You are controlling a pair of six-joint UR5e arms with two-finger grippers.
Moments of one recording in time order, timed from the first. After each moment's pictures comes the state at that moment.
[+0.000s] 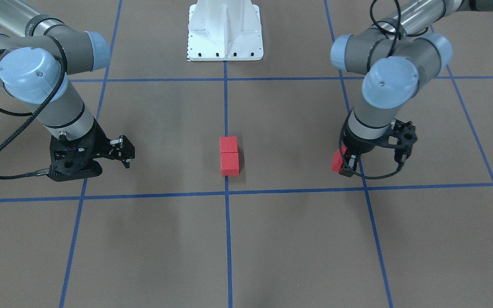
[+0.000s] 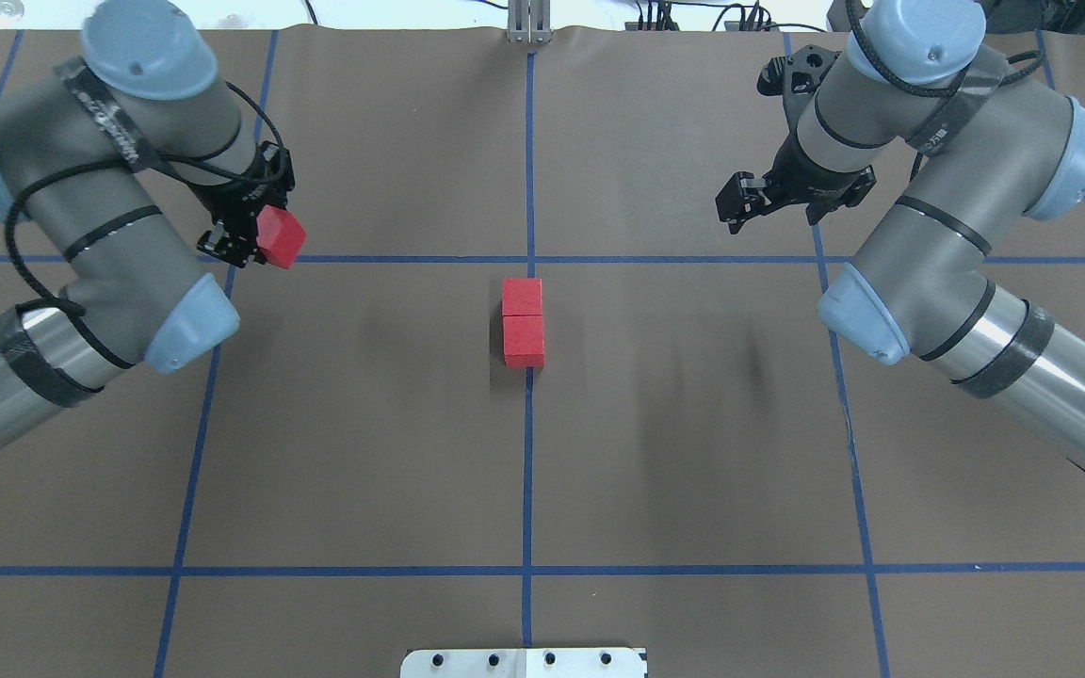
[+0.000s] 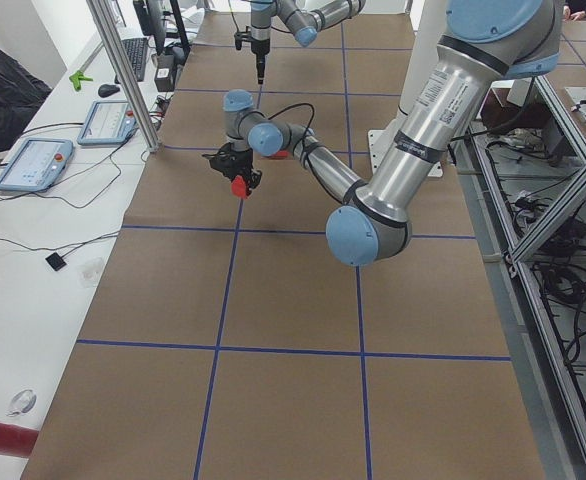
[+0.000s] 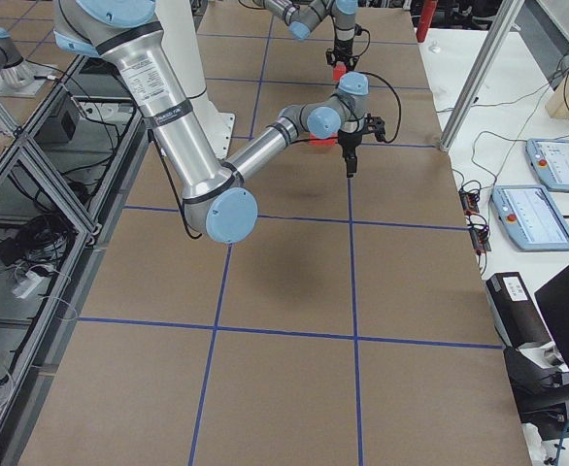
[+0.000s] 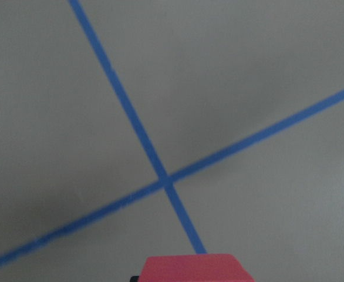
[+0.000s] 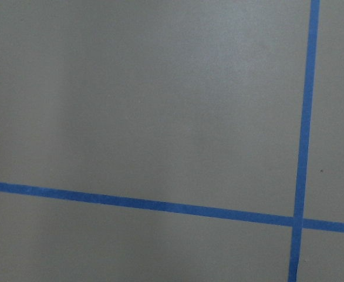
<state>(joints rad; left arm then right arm) -0.80 -2.19 -1.61 -1.45 -1.99 -2.11 0.87 -1.05 1.69 -1.57 2.06 0.78</state>
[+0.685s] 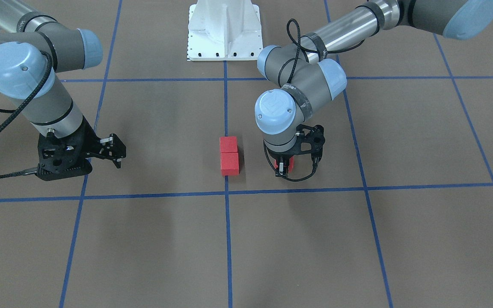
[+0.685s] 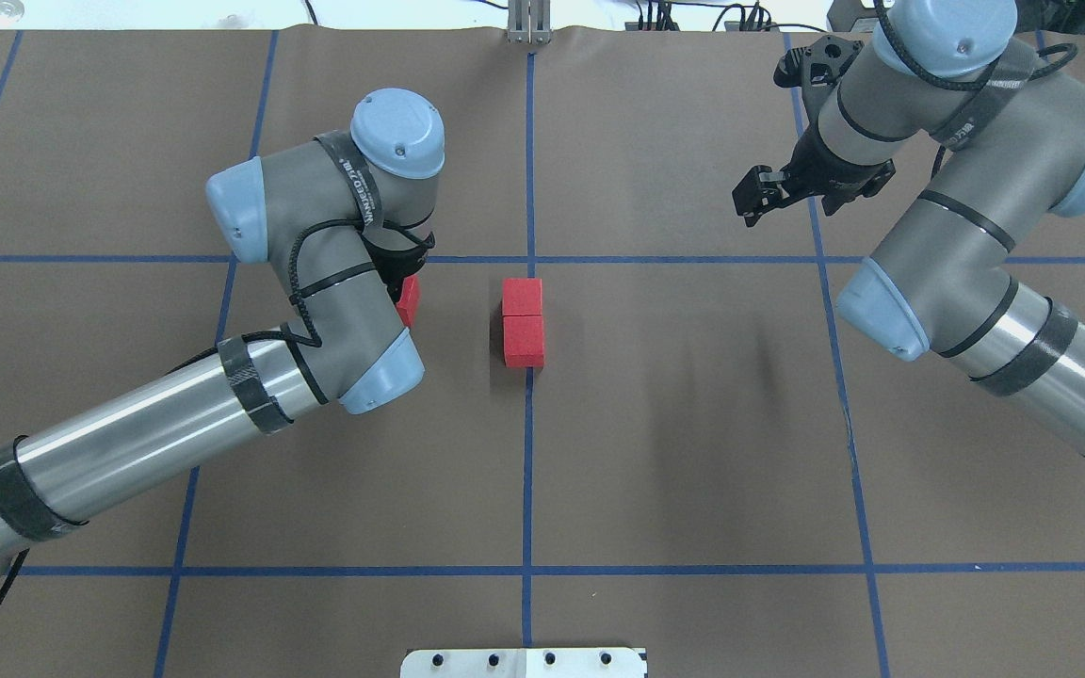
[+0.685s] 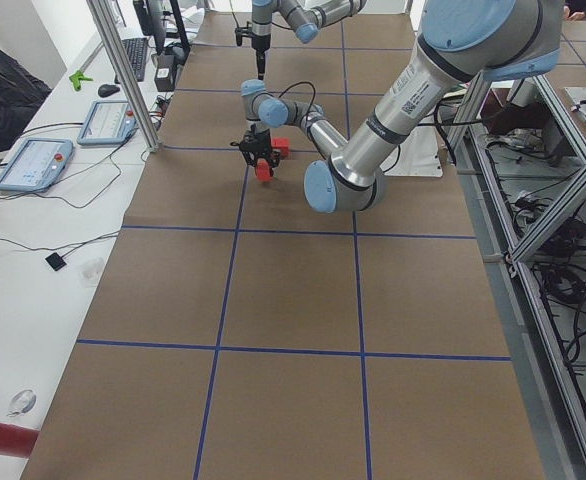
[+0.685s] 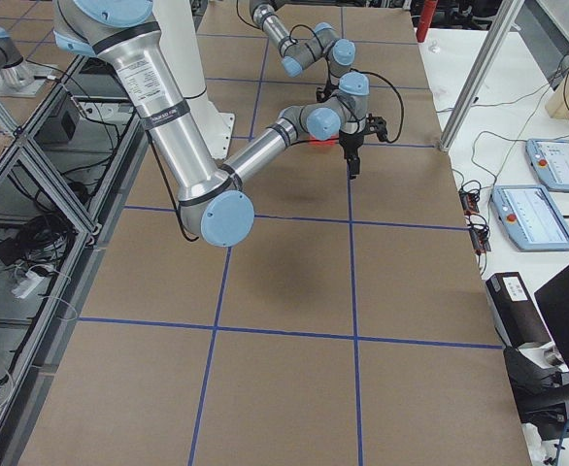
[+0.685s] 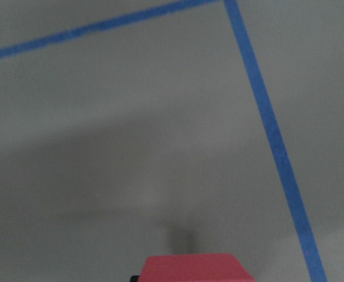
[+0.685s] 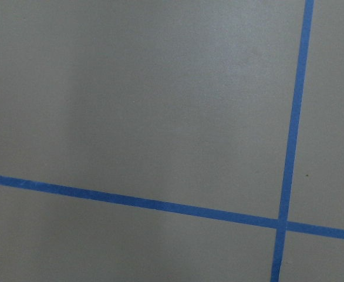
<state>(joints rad) -0.65 -2.46 -1.29 -1.41 -1.95 -2.37 0.89 -1.07 1.71 -1.57 2.05 0.74</state>
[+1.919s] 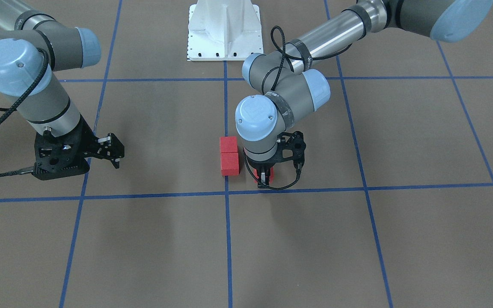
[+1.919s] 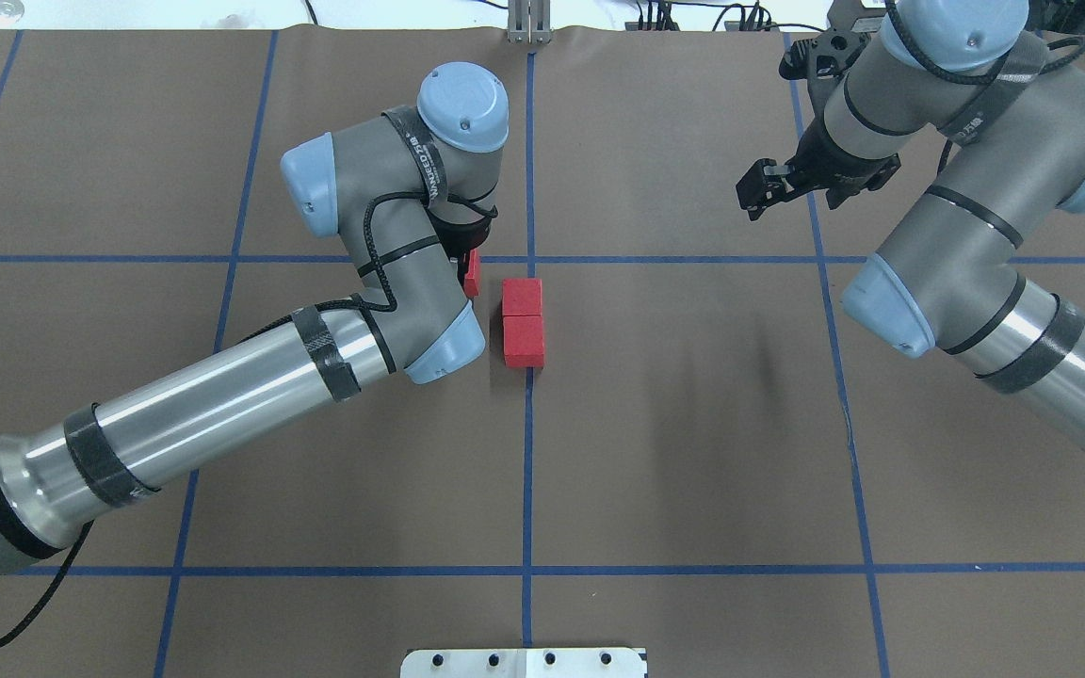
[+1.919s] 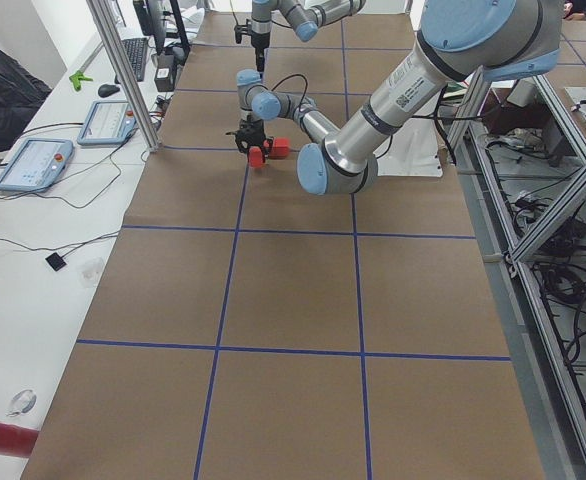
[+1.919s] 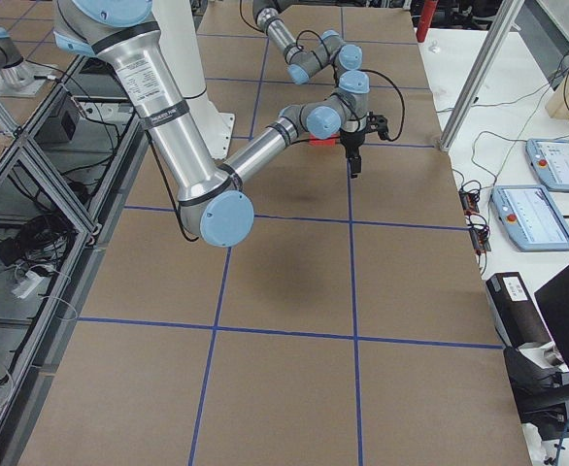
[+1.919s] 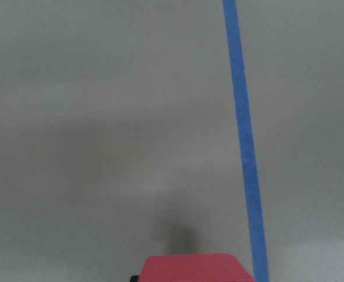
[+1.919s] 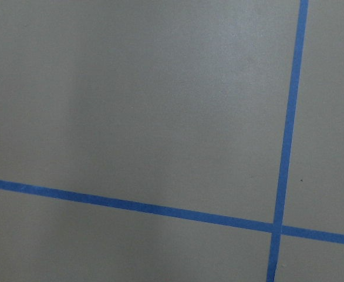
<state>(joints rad) -0.66 -2.58 -1.13 -1.56 -1.95 -2.55 0.90 -1.07 1.72 -1.57 2.05 0.74</state>
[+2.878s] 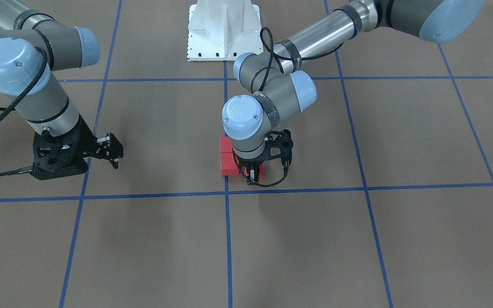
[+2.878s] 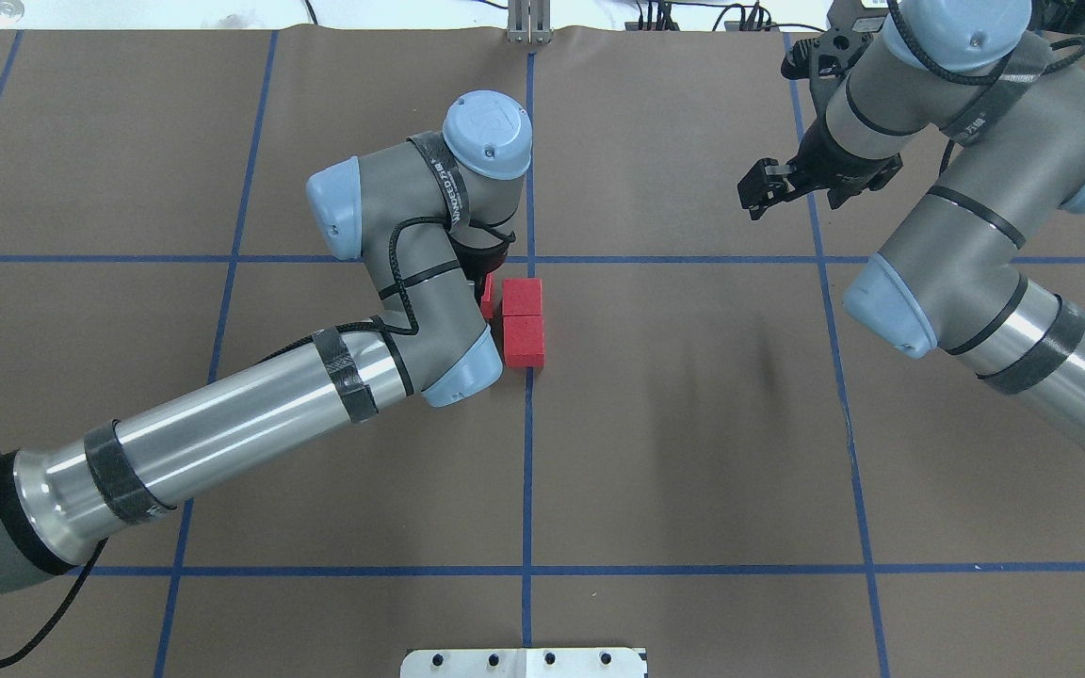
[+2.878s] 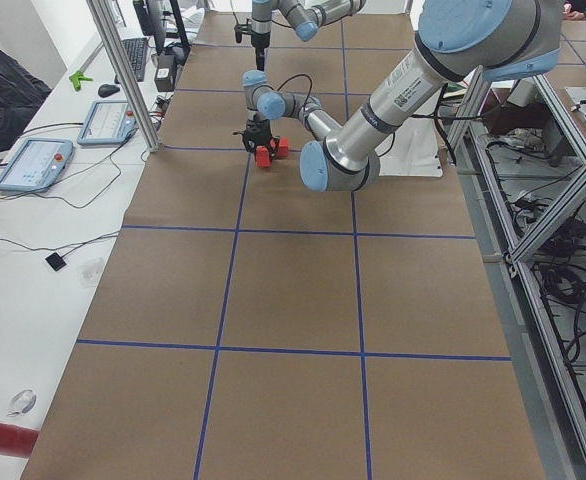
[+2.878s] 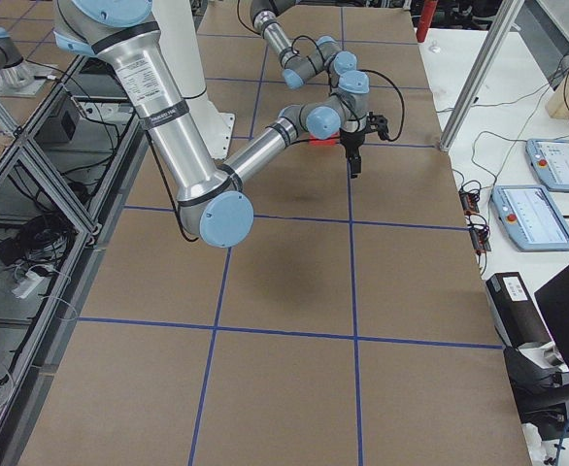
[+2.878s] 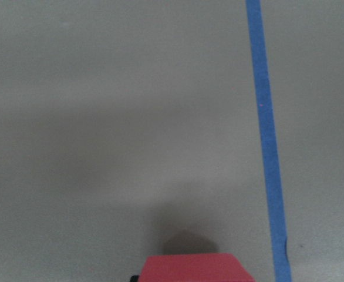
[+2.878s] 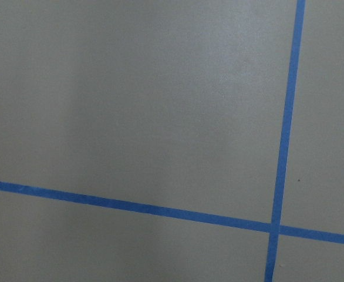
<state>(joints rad) -0.62 -2.58 -1.12 -1.56 -1.95 -2.55 0.90 -1.07 1.72 -1.57 2.05 0.75</state>
